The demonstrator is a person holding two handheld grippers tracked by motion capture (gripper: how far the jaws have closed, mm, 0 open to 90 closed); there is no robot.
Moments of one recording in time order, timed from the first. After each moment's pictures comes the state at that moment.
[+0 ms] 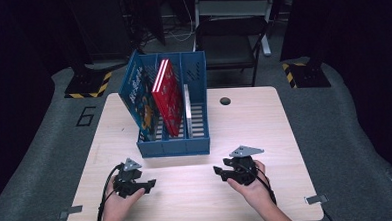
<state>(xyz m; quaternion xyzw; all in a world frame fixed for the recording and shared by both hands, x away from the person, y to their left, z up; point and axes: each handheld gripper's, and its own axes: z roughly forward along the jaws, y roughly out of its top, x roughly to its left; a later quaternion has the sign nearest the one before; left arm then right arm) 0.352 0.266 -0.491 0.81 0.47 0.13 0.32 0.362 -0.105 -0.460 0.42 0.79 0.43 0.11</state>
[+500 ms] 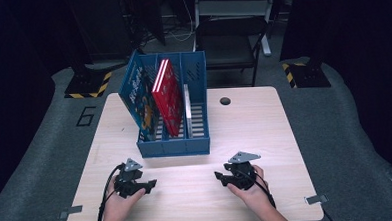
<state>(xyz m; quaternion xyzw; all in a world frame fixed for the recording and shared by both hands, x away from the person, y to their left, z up) 0.352 0.264 -0.493 0.82 0.46 0.13 0.32 0.361 -0.105 -0.487 0.41 0.81 0.41 0.12</state>
